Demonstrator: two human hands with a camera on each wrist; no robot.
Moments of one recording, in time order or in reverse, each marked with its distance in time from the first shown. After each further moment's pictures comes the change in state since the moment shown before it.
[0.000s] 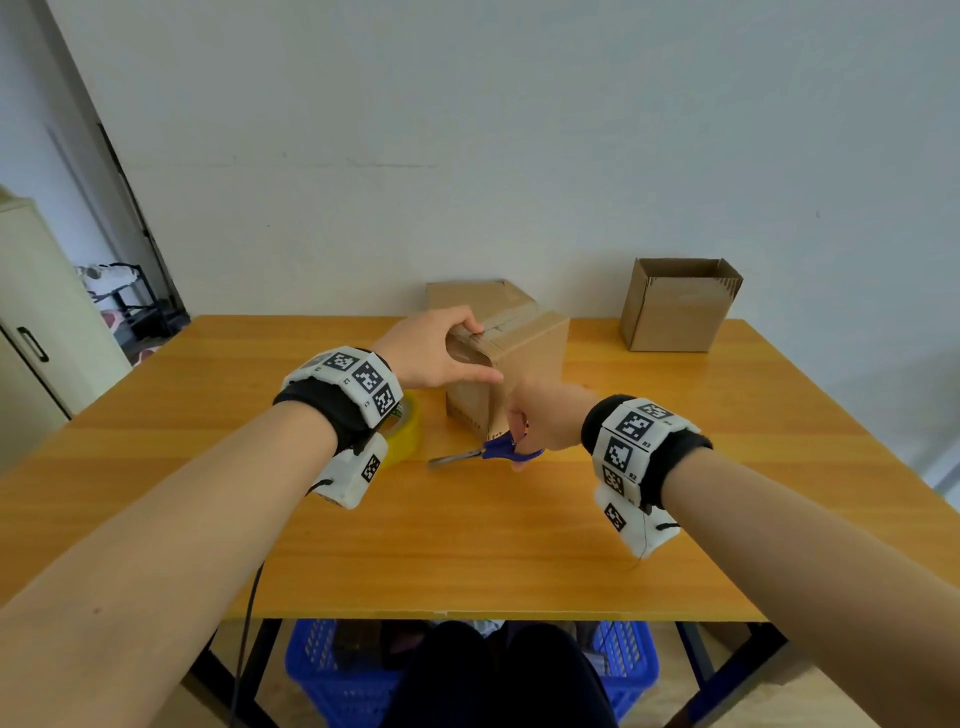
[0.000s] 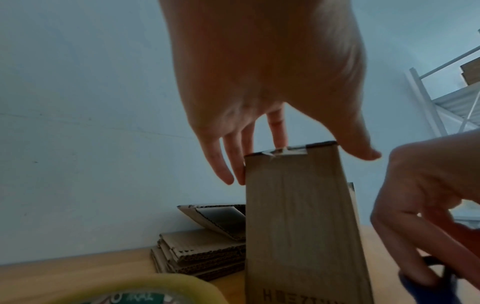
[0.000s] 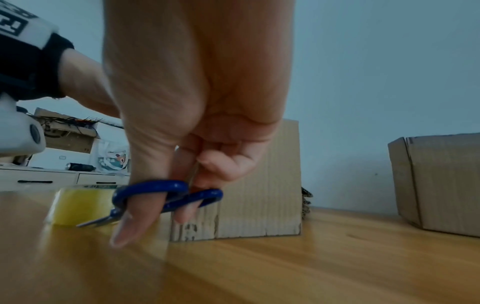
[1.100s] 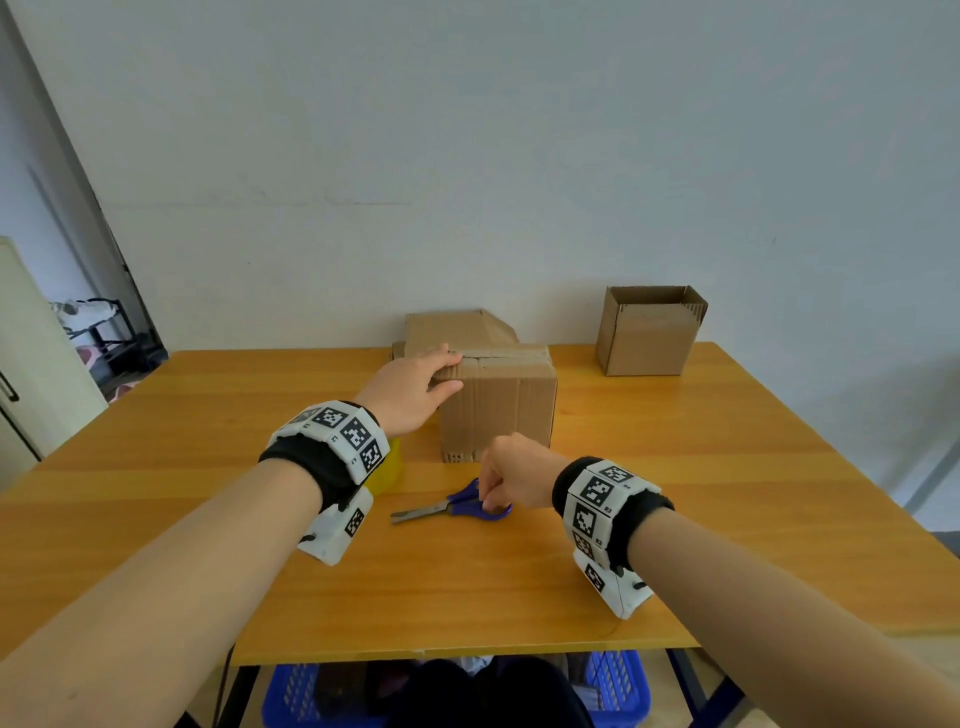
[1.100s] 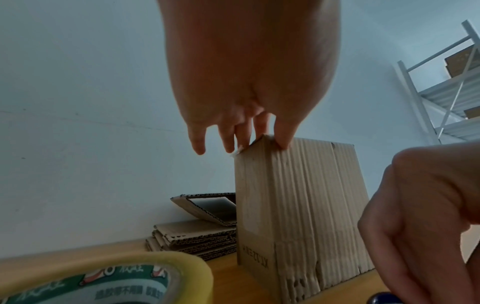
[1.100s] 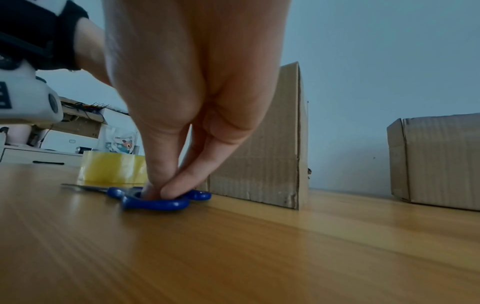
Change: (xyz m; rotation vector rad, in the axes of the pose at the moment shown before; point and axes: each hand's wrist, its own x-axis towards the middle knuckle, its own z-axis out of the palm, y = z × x) left_hand 0.002 -0.004 0.020 0.080 0.037 0.032; right_hand -0.001 0.003 0.032 0.218 0.032 -0.085
